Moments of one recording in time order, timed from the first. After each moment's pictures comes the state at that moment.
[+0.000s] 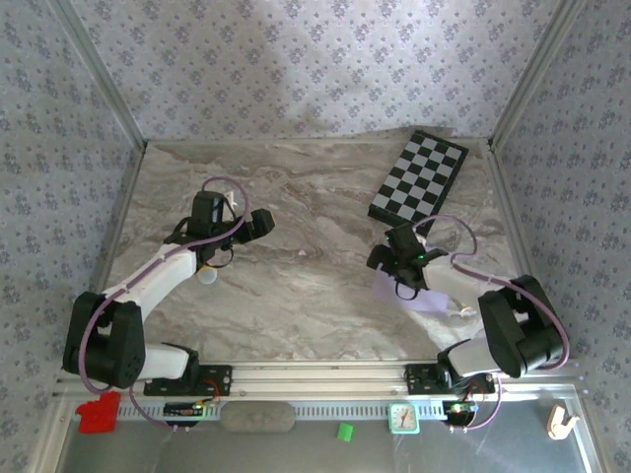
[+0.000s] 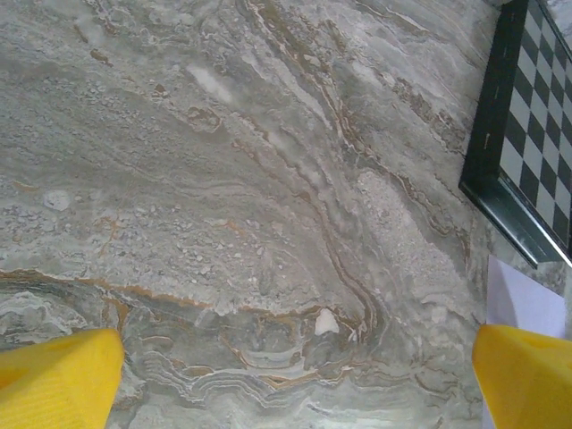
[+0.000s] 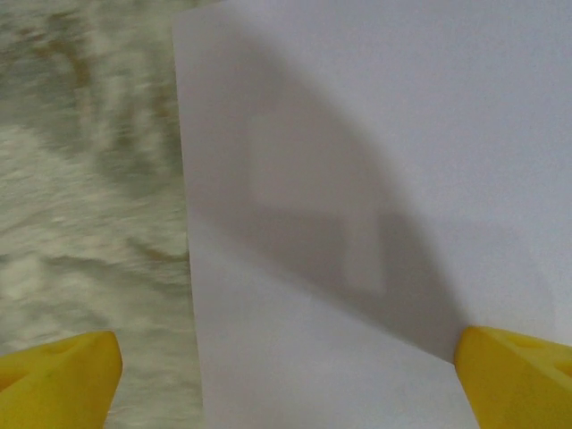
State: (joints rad) left arm -0.30 1.34 0.79 -0.17 0.28 -0.61; right arm 0.47 1.42 0.64 -0.27 0.11 0.86
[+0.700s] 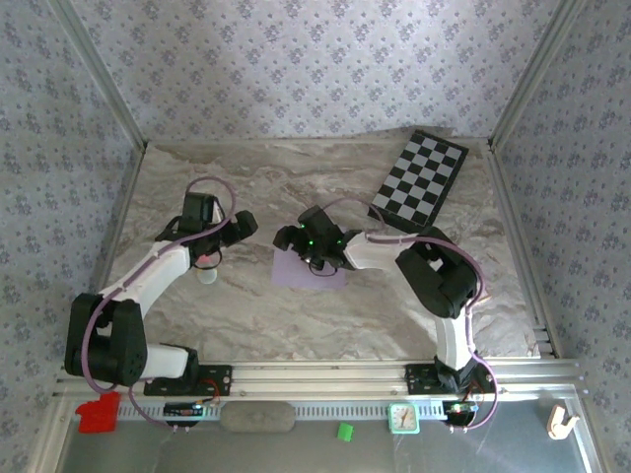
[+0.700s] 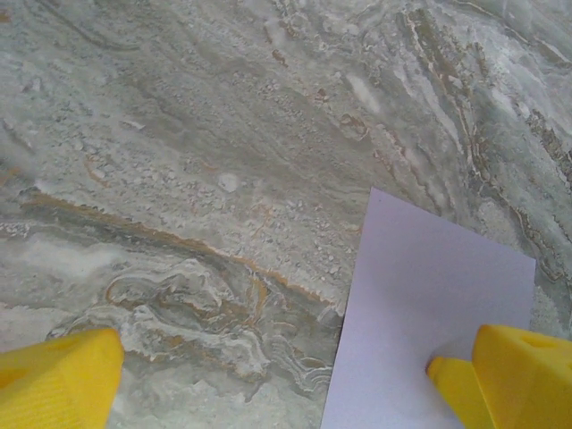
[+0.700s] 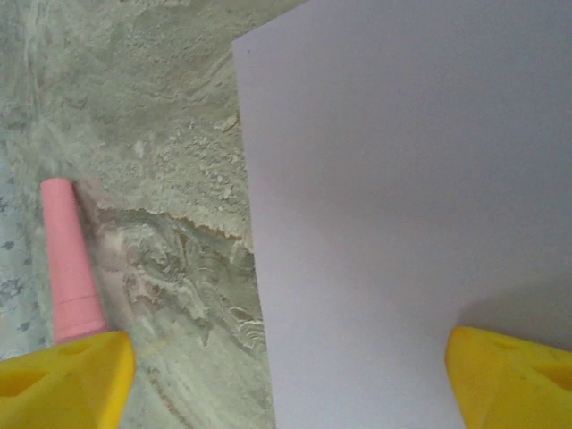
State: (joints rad) left arm -0.22 1.33 0.81 -0.33 0.16 -0.62; right arm 0.79 1.94 1.15 0.03 -0.15 1.14
